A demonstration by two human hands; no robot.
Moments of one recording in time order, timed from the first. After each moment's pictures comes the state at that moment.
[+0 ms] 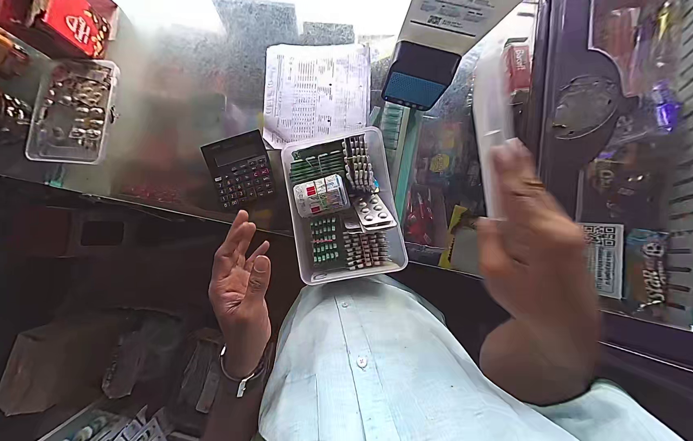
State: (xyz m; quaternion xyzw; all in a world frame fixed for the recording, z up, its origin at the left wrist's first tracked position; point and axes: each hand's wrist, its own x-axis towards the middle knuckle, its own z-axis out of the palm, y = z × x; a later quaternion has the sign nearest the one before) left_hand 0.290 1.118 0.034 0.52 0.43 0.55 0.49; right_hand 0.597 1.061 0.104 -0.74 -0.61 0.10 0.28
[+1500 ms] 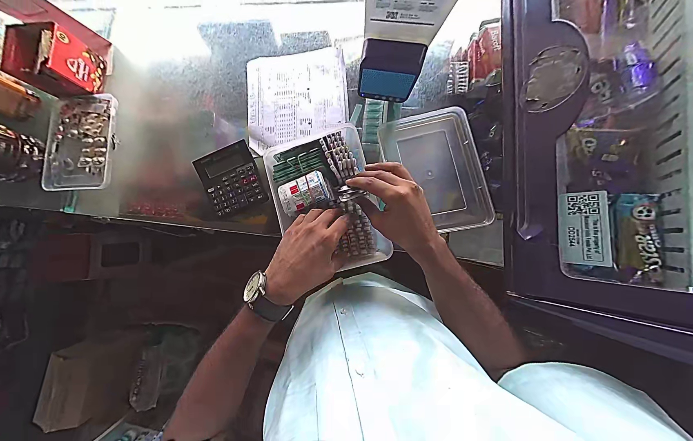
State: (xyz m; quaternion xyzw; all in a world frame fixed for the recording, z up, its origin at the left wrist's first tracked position) left_hand 0.368 1.167 0.021 0.94 0.28 0.02 0.20; right_hand 0.575 1.130 -0.003 -0.61 -0.69 0.10 0.37
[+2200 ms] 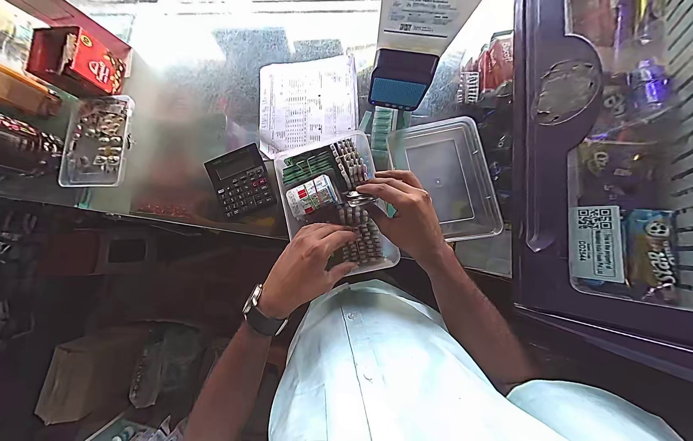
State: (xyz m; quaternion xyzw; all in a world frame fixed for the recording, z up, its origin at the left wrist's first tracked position) left_hand 0.347 1.161 0.022 0.90 0.28 0.12 0.32; right_hand 0.578 1.131 -0.010 -0.61 -0.69 0.12 0.39
